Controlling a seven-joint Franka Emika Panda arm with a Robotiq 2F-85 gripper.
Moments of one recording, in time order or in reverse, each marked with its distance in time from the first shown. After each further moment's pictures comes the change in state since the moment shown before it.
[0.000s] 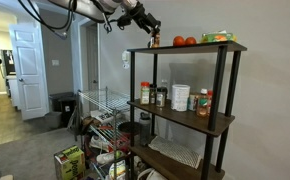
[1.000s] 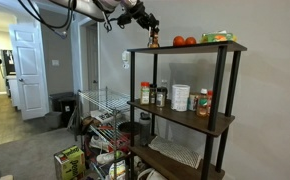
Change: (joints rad) arm -0.006 -0.002 0.001 0.008 0.002 0.001 -0.011
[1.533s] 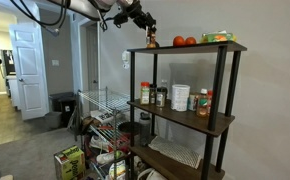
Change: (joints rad) arm 0.000 -0.061 0.005 -0.079 0.001 0.018 -0.020
